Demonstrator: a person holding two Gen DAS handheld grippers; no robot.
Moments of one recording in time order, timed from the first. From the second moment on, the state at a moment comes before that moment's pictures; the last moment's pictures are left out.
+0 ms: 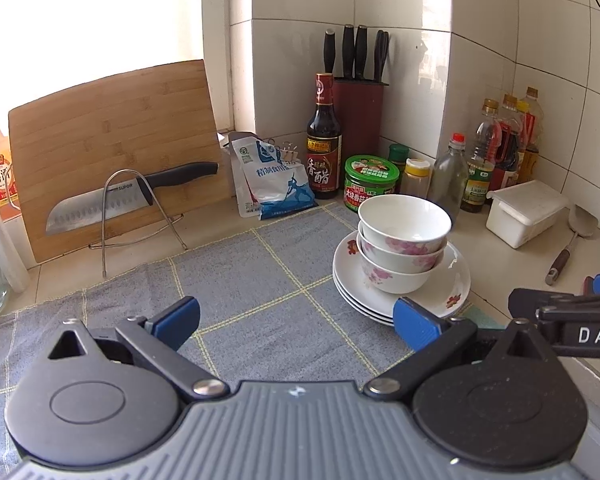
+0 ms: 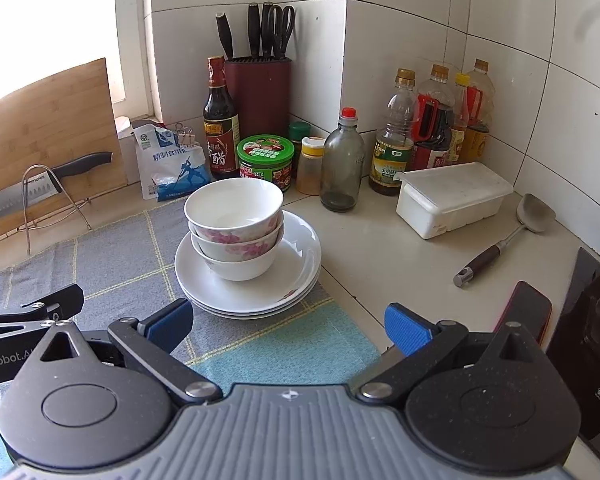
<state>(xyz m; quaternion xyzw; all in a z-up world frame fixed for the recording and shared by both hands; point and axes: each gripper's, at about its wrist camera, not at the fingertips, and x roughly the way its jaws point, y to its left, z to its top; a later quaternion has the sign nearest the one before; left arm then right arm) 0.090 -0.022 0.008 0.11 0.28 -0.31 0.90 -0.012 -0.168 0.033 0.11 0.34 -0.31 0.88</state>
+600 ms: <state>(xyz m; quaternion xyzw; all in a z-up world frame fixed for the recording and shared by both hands) 0.088 -0.023 0.011 0.10 0.27 -0.31 0.91 -0.012 -0.167 0.035 0.10 0.33 -0.31 0.89</state>
